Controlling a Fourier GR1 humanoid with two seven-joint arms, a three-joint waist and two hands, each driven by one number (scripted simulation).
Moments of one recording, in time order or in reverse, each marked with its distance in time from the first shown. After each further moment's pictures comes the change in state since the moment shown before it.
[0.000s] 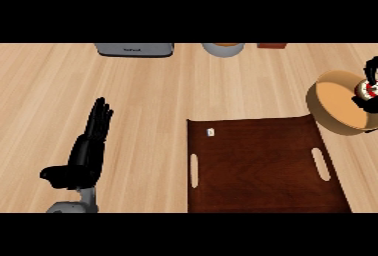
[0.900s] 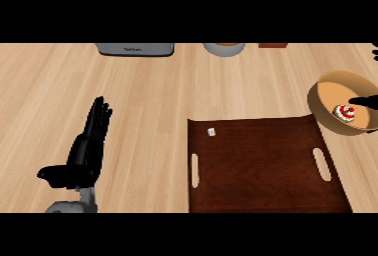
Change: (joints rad) left arm -0.003 -0.002 0.007 -0.007 0.001 -0.006 0.005; right arm -0.161 -0.050 -0.301 0.438 -0.277 0.129 -0.205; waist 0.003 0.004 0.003
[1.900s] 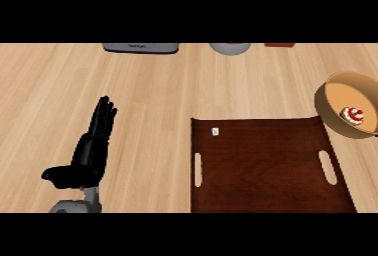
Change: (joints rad) left arm -0.007 -0.018 -0.011 0.007 -0.002 -0.011 -0.019; right arm 0.057 -0.247 -0.220 0.153 -0.213 0.193 -0.085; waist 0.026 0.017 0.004
